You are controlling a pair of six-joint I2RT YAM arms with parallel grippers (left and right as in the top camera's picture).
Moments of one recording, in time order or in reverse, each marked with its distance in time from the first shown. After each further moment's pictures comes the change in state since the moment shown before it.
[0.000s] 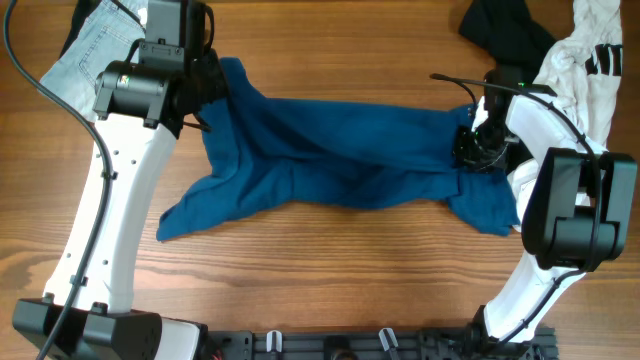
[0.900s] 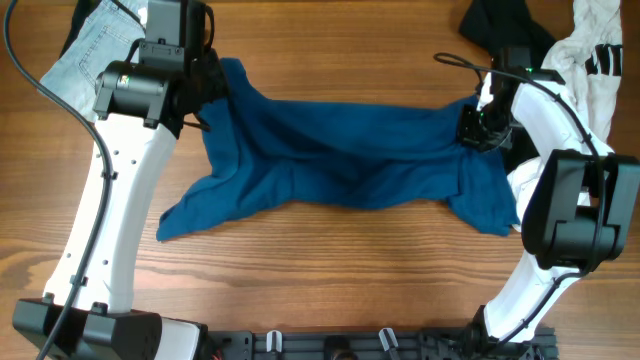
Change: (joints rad) left arm 0.000 0.000 0.000 0.026 -0.011 0.003; right arm 0.000 -0.001 0.130 0.003 0.012 -0.024
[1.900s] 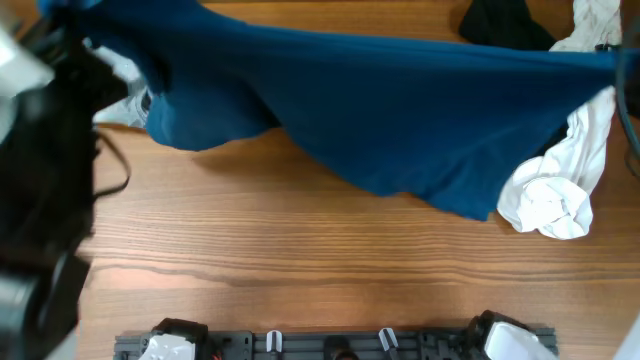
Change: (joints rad) left arm -0.003 -0.484 0.123 0.271 -0.162 0.027; right arm -0.299 -0.760 0.380 -0.161 -0.051 0.004
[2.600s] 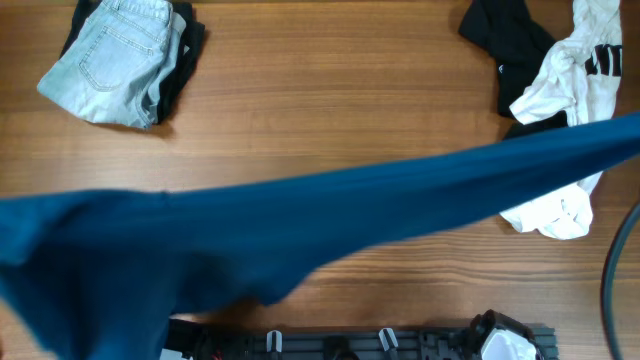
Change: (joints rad) left arm 0.000 -0.419 0.022 -0.085 0.008 0.014; right arm -0.072 -0.227 0.121 -0.119 -0.083 -0.004
